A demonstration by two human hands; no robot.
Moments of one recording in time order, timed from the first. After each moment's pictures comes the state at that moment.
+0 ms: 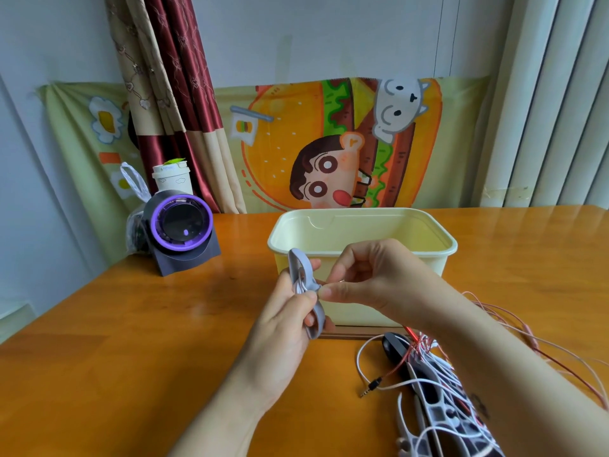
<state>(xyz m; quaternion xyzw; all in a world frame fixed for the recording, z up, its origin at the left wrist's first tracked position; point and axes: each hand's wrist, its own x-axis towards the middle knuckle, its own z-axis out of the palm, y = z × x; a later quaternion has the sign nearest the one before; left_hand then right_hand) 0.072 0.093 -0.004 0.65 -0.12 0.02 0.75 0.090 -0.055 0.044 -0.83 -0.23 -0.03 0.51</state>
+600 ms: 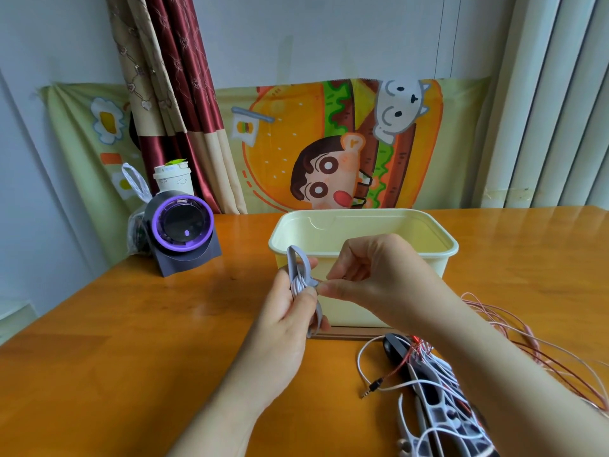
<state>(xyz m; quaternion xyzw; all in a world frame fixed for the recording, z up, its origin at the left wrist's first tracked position) 0.070 0.100 -0.010 0.72 -0.16 0.08 0.67 0.085 -0.047 0.047 -0.86 -0.22 -0.13 0.43</state>
